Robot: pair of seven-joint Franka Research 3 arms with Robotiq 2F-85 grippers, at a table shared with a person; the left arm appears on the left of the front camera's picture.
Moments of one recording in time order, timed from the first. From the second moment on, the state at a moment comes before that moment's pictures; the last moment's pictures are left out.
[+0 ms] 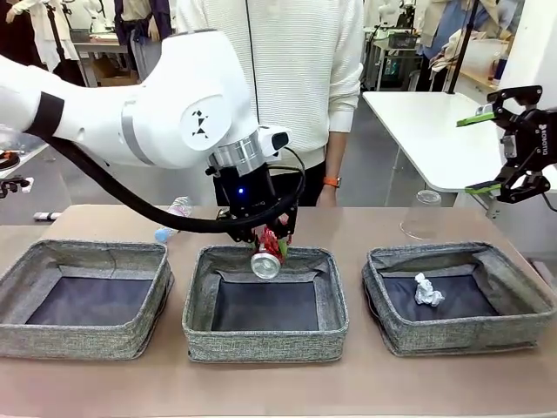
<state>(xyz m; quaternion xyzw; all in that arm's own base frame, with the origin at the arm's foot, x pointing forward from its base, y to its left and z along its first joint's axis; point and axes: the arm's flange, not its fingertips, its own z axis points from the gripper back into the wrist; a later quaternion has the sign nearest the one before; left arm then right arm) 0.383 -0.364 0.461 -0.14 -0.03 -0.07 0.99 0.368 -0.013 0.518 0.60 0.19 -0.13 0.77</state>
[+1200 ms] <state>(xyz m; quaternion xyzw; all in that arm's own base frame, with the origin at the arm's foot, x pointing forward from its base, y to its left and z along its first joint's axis) 0.367 -0.139 0.620 -0.43 0.00 -0.20 0.88 0.368 -0.013 0.518 0.60 0.19 -0.13 0.77</state>
